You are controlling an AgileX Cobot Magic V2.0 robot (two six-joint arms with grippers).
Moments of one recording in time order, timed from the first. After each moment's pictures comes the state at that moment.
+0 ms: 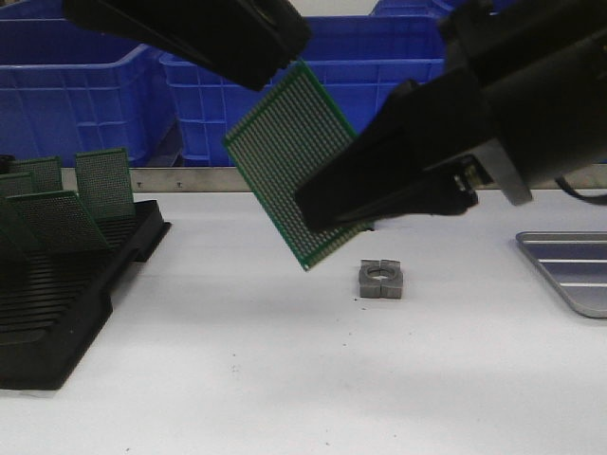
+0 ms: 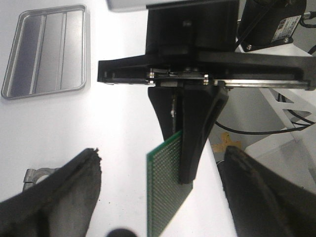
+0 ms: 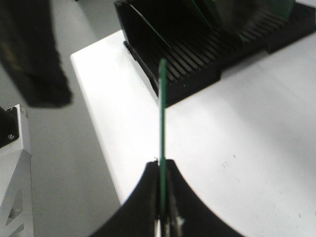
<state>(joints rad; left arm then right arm) -0.42 1.55 -1.26 -1.00 1.21 1.65 0.48 1.31 -0.57 1.65 0.59 -1.70</state>
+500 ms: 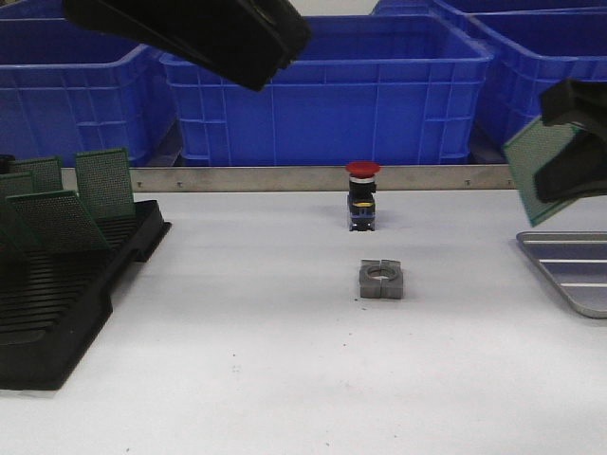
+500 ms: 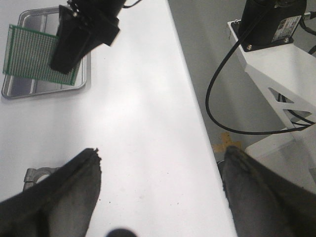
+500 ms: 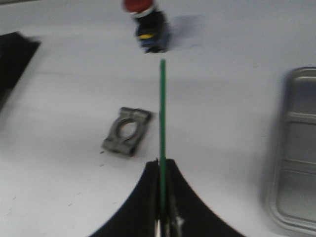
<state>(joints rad) -0.42 1.55 -1.26 -1.00 1.21 1.65 0.03 1.33 -0.55 1.66 0.32 -1.45</state>
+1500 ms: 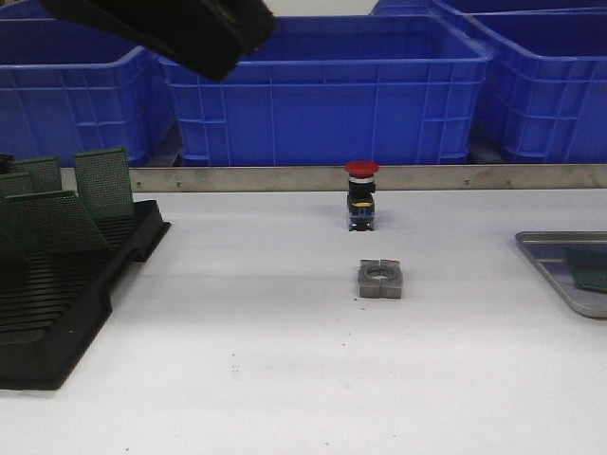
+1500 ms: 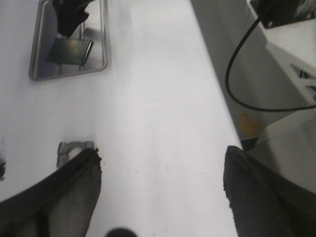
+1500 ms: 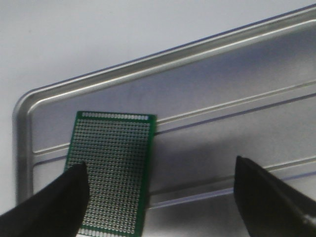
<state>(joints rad) -0.36 1.55 -1.31 -0.90 1.21 1.64 -0.25 1.69 -0.72 1.67 0.14 -1.48</state>
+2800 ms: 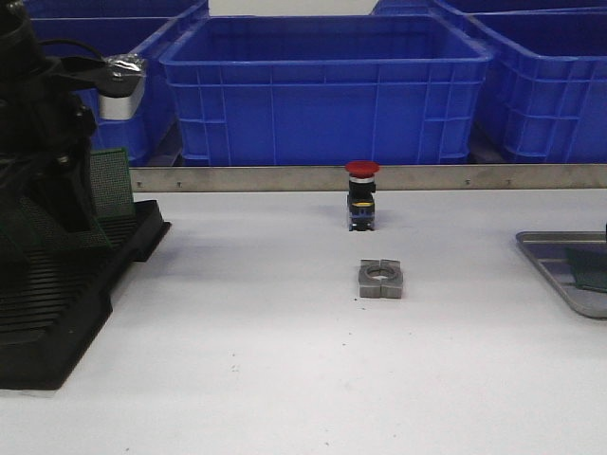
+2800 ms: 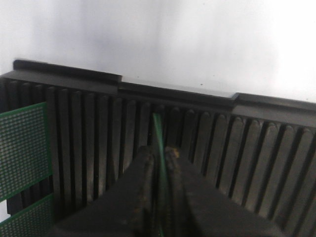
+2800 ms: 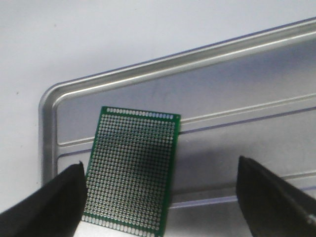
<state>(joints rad) -0.24 1.86 -1.39 -0.11 0.90 1.26 -0.25 1.69 -0.72 1.67 0.22 -1.52</state>
